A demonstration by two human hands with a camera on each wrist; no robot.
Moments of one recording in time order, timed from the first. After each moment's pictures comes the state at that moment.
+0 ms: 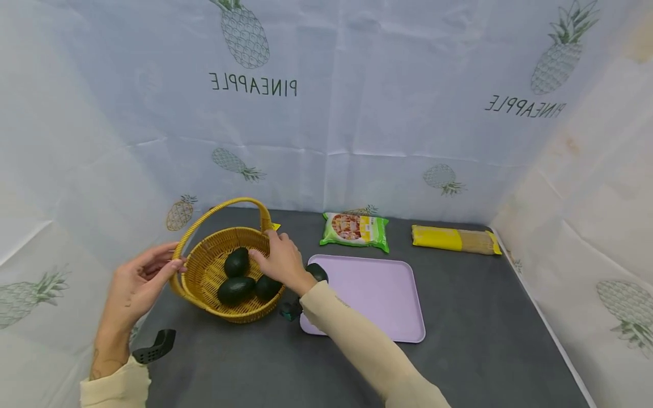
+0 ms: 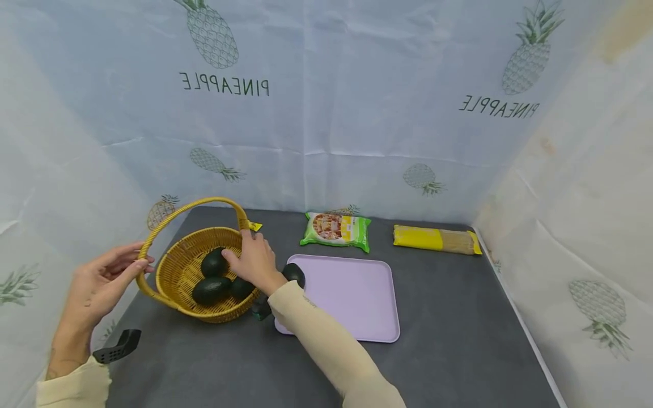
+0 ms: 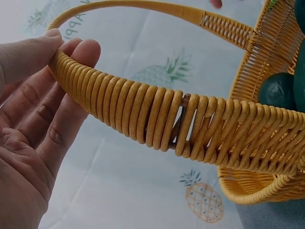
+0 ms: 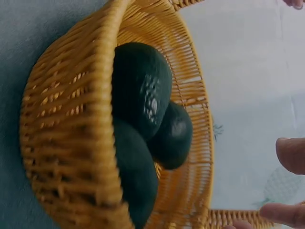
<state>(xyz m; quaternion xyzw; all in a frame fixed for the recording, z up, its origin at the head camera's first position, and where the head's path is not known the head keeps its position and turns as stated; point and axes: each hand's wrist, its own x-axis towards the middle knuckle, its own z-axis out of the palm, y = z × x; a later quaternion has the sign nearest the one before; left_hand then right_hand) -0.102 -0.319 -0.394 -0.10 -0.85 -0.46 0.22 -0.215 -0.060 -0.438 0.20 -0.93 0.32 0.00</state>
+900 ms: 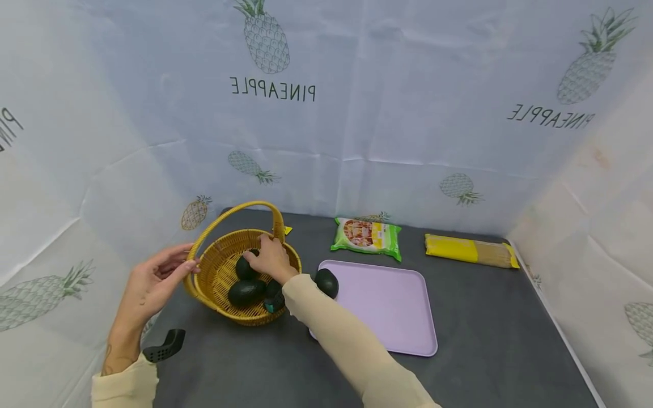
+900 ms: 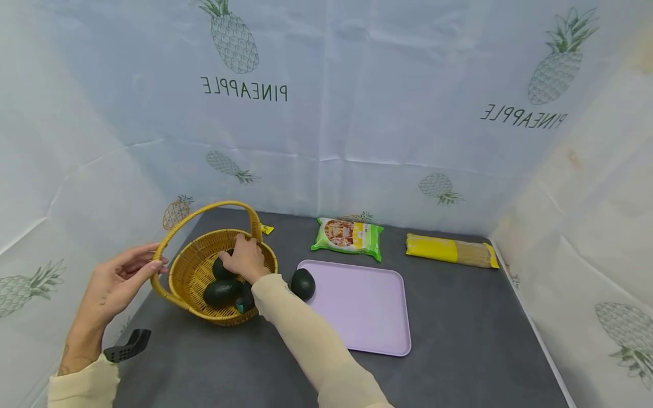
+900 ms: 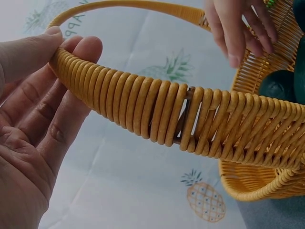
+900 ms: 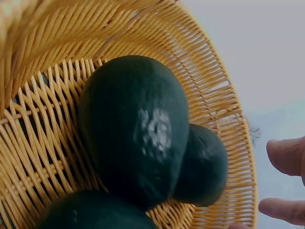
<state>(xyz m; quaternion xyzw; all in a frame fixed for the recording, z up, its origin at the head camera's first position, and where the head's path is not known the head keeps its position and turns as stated) -0.098 -0.321 -0.395 -0.11 -0.86 -0.45 0.22 -0.233 -0.116 -0.451 0.17 -0.92 0.35 -0.10</state>
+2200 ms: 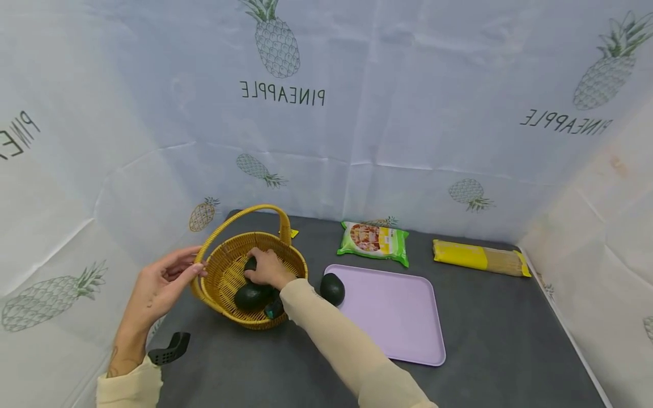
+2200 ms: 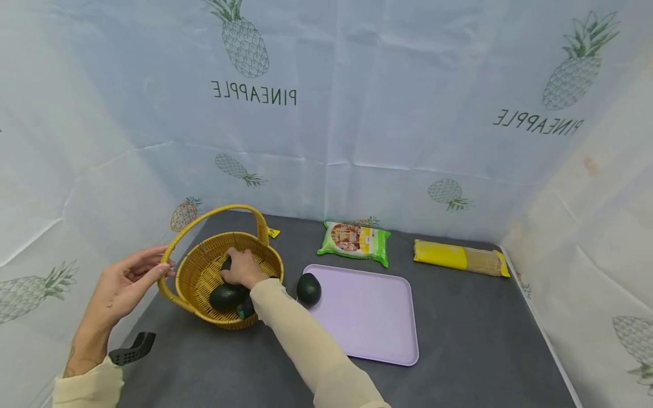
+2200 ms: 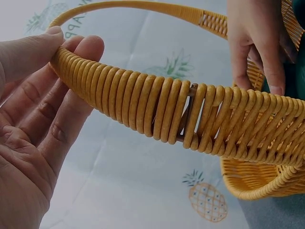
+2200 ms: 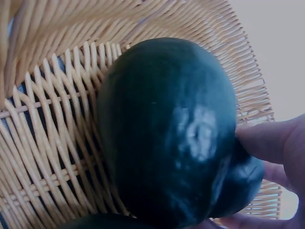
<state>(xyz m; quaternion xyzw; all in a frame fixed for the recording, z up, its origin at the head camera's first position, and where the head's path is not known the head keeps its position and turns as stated) -0.098 -0.322 -0.391 -0.11 -0.86 -0.46 0.21 -0.238 -0.138 -0.476 0.24 -0.92 0.28 -0.15</state>
